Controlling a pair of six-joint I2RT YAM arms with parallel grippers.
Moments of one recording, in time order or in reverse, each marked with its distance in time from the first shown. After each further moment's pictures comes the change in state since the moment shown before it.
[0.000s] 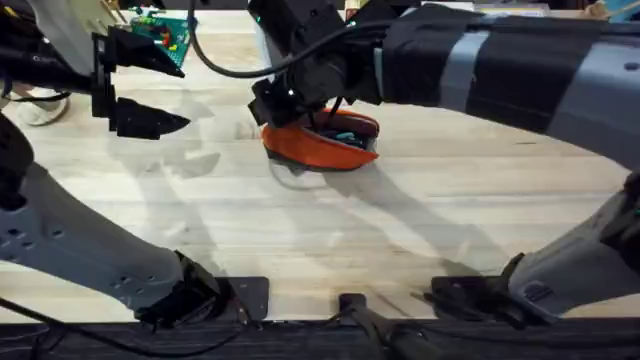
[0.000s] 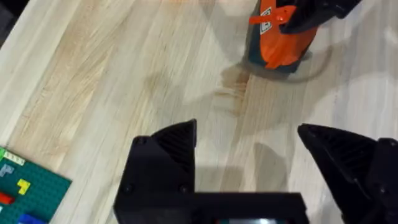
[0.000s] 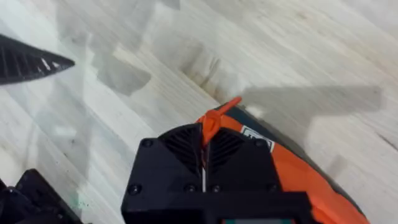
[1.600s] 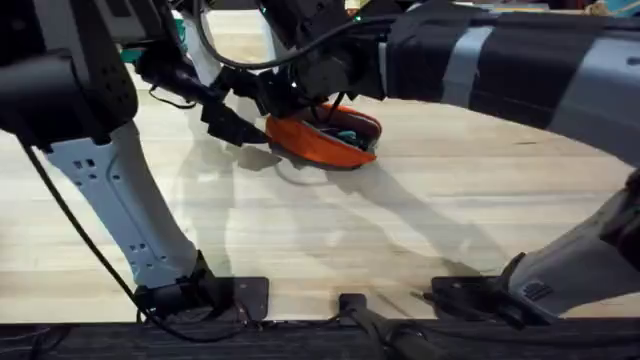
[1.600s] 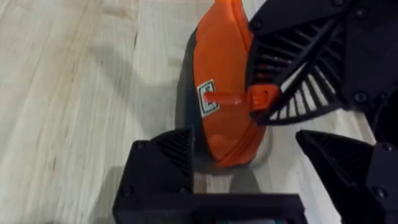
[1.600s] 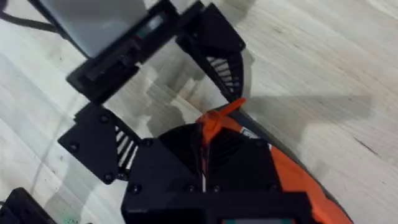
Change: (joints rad) left arm -0.403 0.319 0.002 -0.076 0.124 -0.054; right arm -0.020 0.000 0.000 0.031 0.045 0.001
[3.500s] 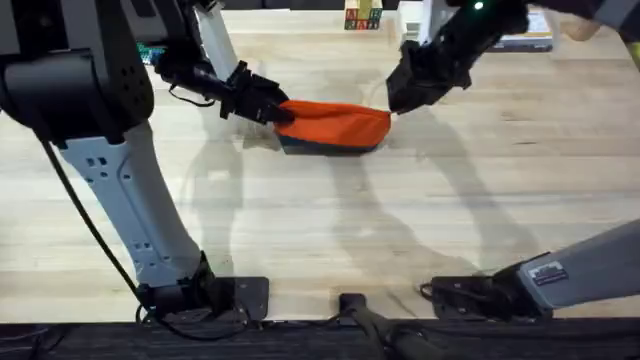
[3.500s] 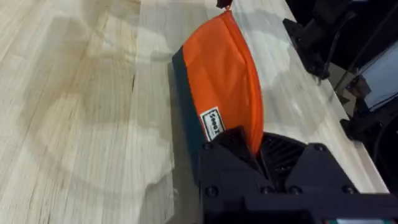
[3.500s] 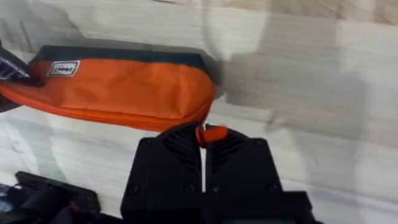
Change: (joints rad) left arm -0.075 0.006 0.000 -0.008 0.123 -0.003; right arm -0.510 -0.114 0.023 -0.653 -0.129 0.007
